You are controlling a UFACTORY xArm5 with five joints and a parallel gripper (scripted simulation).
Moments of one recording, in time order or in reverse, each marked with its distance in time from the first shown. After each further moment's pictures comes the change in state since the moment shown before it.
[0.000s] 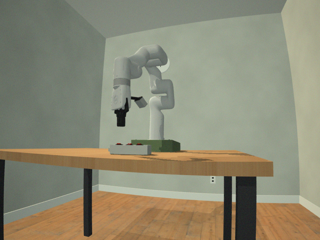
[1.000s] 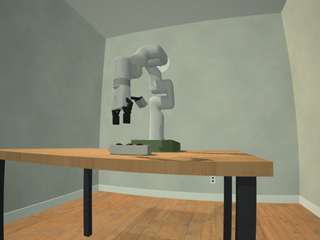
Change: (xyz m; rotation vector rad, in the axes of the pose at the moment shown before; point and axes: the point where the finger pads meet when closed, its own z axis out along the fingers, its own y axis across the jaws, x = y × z) arm 0.000 0.000 0.000 0.000 0.000 0.000
